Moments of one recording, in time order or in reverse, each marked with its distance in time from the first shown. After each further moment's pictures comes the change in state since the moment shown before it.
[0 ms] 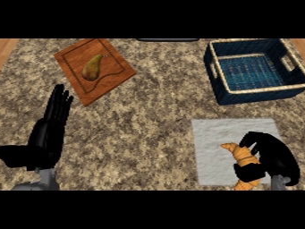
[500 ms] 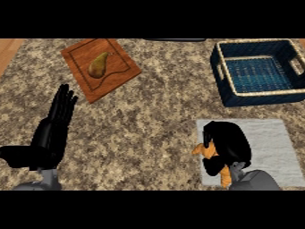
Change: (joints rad) left arm -0.001 -0.009 -0.012 -0.007 -0.001 -0.026 0.007; right arm -0.183 0.068 0.250 0.095 0.179 -0.015 -0.125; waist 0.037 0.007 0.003
